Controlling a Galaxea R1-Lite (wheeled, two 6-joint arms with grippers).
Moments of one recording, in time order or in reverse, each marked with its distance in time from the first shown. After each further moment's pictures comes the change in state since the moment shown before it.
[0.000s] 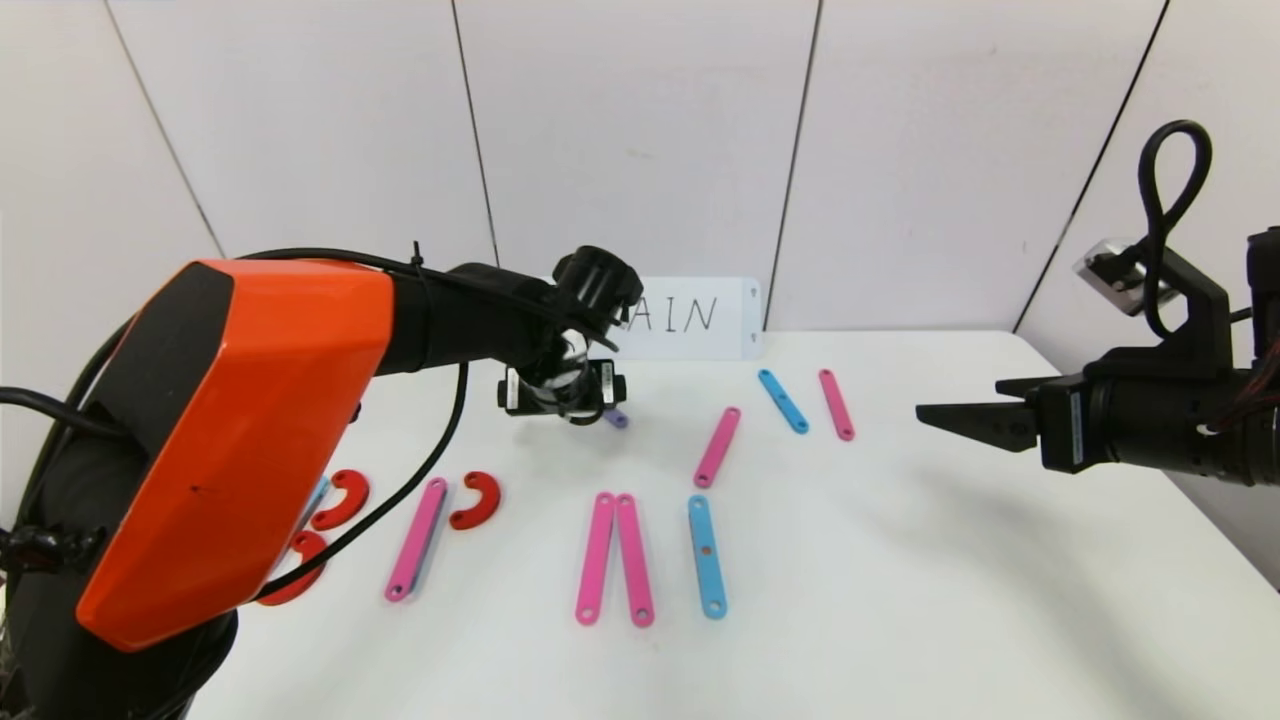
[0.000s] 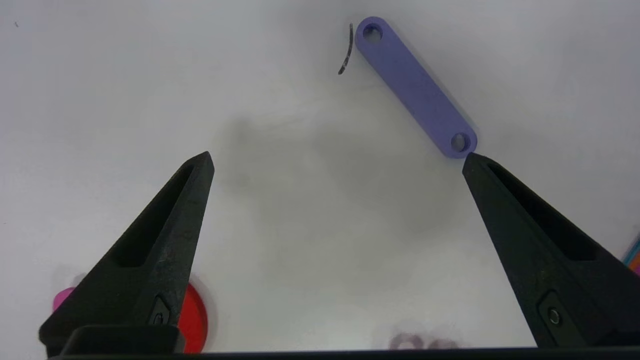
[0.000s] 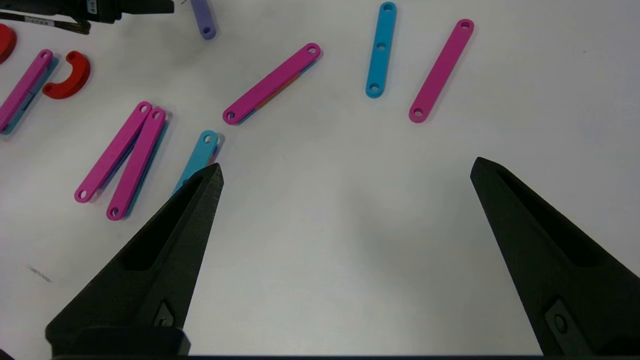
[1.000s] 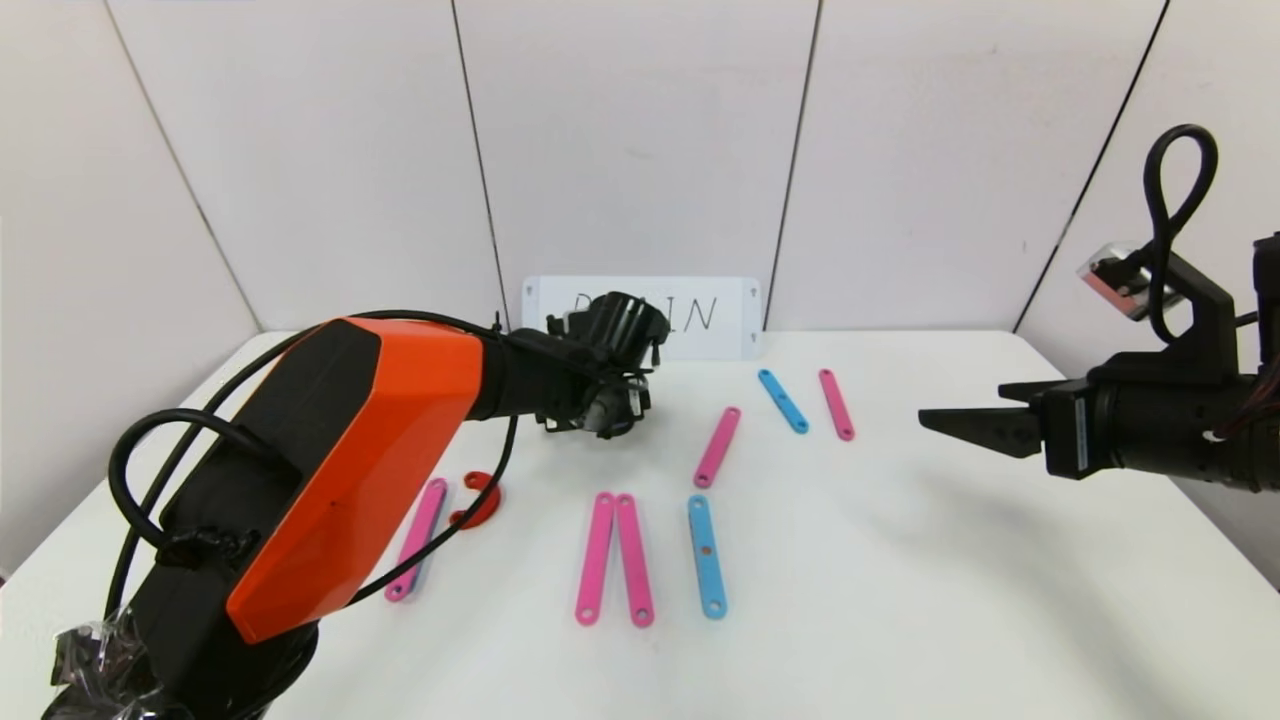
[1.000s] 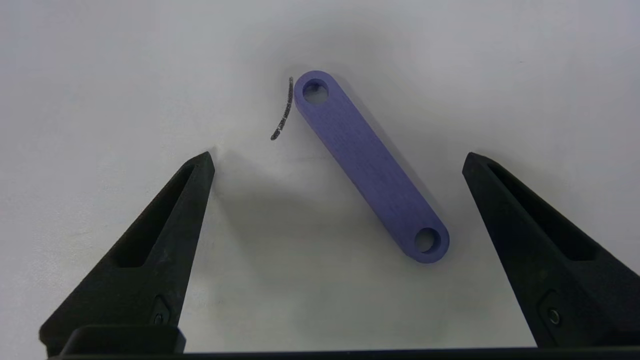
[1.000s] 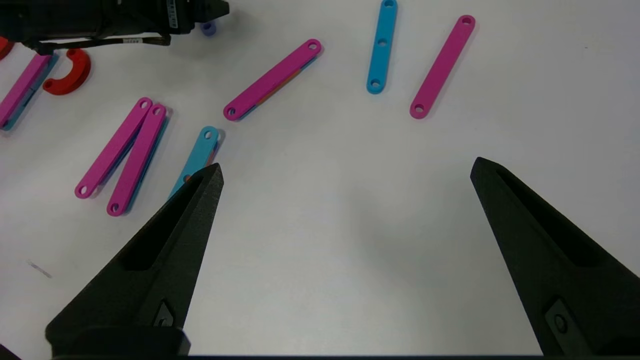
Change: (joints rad) left arm -0.020 0.151 -0.009 -0.259 0.077 -0.031; right arm 0.000 -0.011 0.014 0.000 0.001 -0.003
